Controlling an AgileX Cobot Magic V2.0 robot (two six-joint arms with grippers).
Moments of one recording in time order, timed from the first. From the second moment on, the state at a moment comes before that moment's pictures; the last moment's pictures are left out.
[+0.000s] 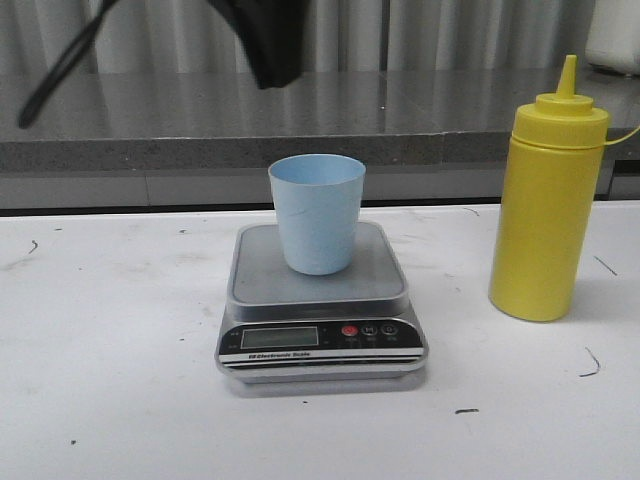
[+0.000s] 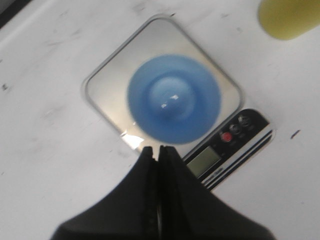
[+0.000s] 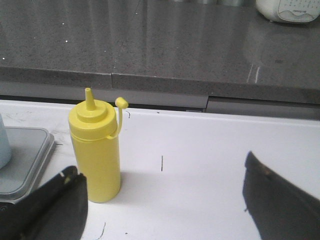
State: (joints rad) left arm -0.65 1.83 -1.83 0.05 1.25 0.00; right arm 0.02 0.32 -0.54 0.04 0.53 -0.04
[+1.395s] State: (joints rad) left arm -0.30 0.25 -0.41 0.02 0.35 -0.06; right arm 0.02 0.32 -0.54 0.04 0.55 -0.04
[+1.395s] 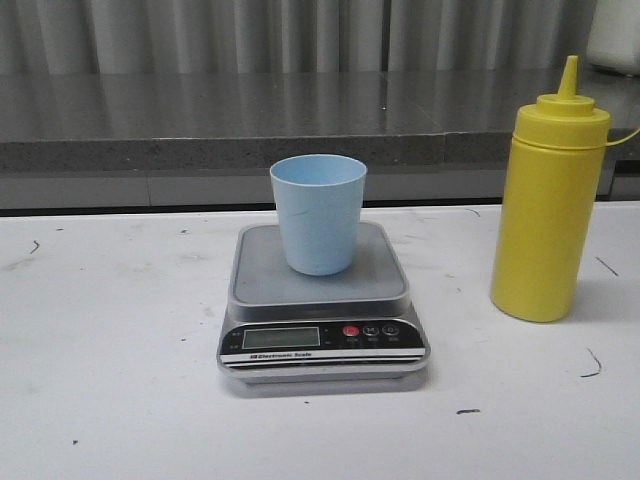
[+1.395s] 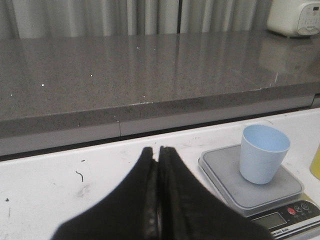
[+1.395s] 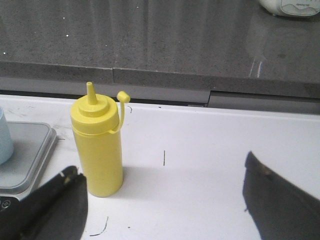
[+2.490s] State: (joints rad) left arm -0.30 0.24 -0.41 0.02 0.35 -0.06; right arm 0.32 1.11 -0.19 0.20 -0.49 -0.04
